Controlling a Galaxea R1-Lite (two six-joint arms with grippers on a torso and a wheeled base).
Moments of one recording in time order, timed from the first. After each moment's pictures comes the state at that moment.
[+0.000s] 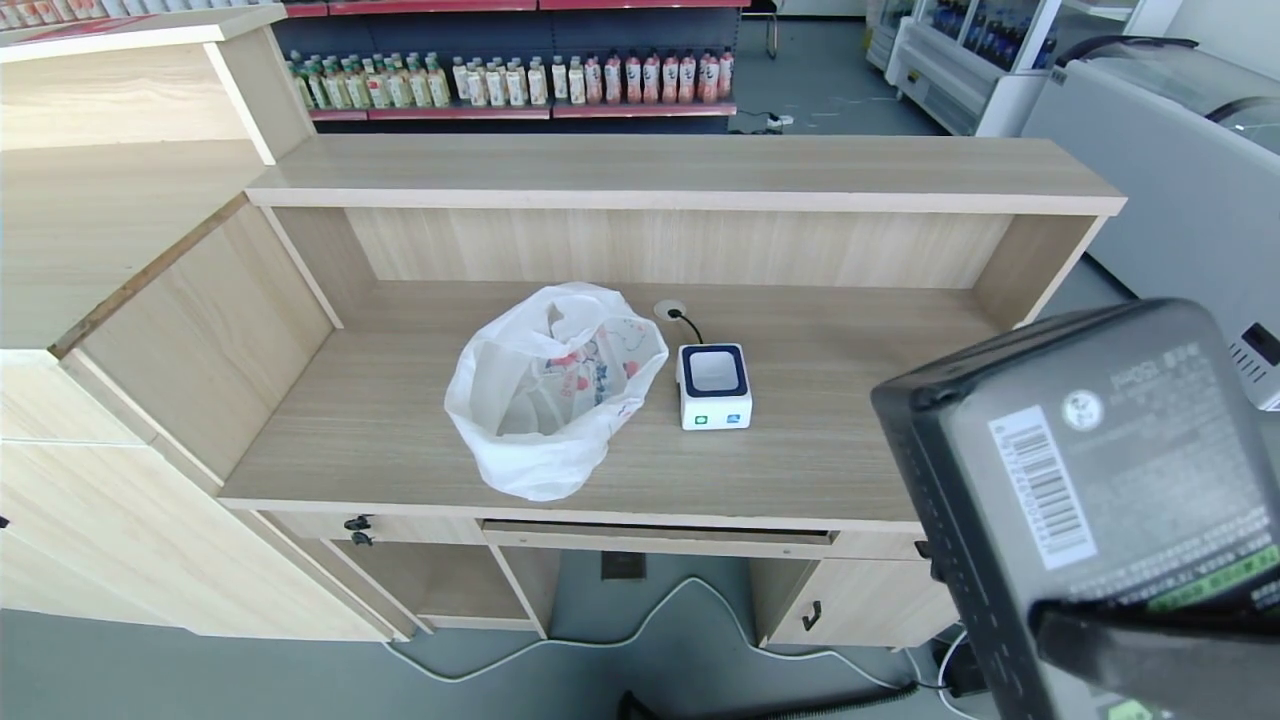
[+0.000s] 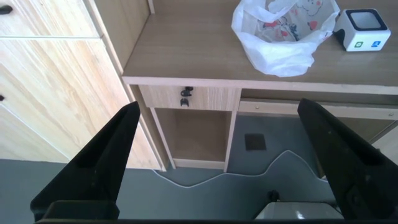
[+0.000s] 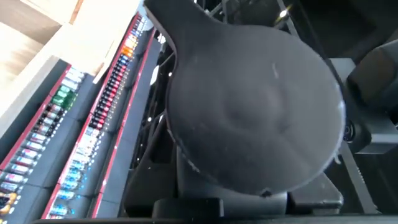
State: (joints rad) left arm 0.00 0.00 0.00 -0.06 0.03 0.03; right arm 0.89 1.15 -0.49 -0.87 0.54 -2.55
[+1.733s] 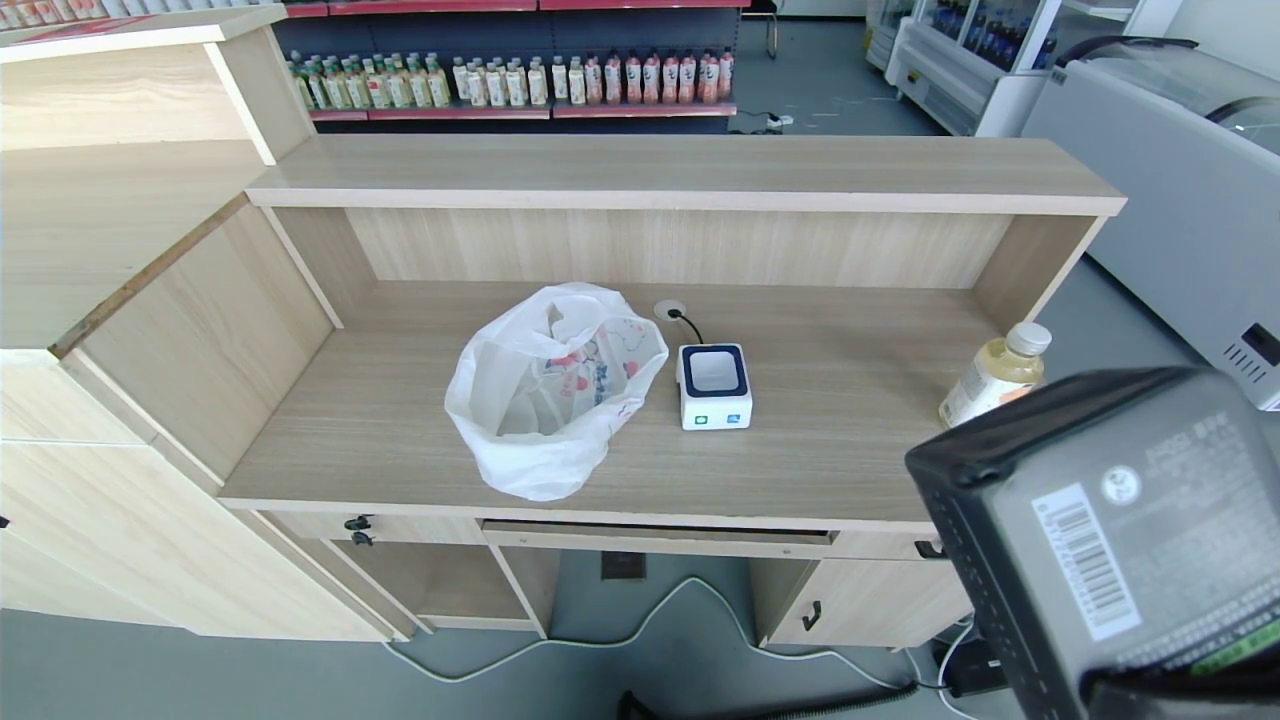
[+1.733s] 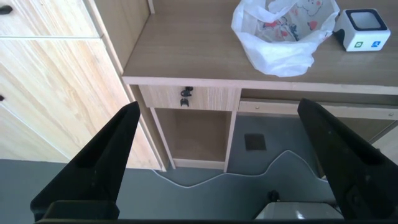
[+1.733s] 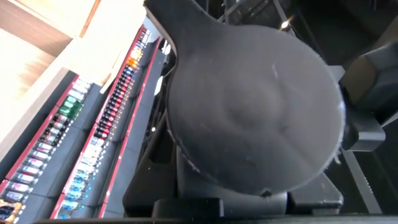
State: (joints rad) left arm 0.00 0.00 0.00 -0.06 0.03 0.03; right arm 0.83 1.09 -0.46 -0.79 0.61 -2.55
